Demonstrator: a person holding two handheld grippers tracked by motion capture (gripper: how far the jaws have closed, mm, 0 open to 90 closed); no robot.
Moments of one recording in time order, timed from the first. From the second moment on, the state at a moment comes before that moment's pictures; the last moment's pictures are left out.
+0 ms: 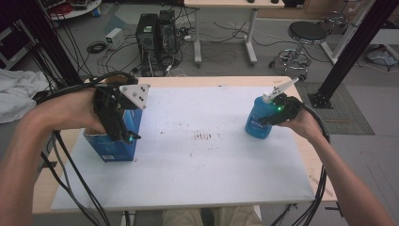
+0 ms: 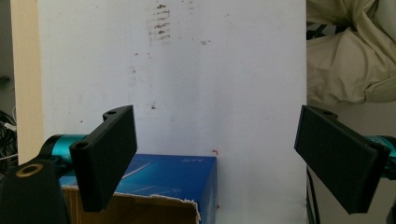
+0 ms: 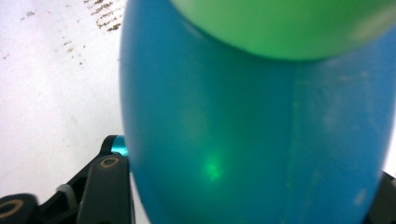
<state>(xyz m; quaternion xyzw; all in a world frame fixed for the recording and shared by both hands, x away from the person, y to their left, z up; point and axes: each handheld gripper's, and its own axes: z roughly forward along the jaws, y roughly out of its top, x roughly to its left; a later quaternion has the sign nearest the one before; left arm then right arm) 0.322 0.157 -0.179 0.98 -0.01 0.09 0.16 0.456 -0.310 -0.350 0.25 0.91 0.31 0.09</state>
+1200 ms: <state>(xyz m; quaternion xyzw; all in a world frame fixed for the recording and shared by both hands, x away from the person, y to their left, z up) 0.349 0.111 -0.168 0.98 0.03 0.09 0.20 0.426 -0.245 -0.314 0.10 0.93 0.35 0.06</state>
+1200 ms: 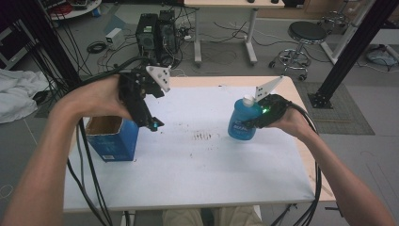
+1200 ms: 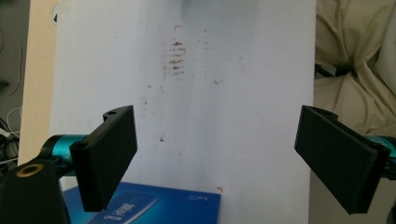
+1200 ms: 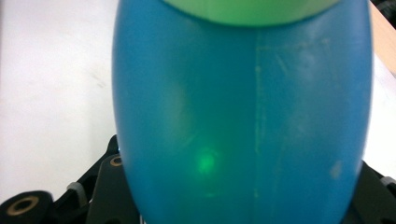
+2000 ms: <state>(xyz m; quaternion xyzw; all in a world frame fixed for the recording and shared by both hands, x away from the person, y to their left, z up) 0.384 0.014 -0.219 0.98 0.04 0.04 0.20 0.411 -0.175 -0.315 -0.01 0.93 0.36 0.01</state>
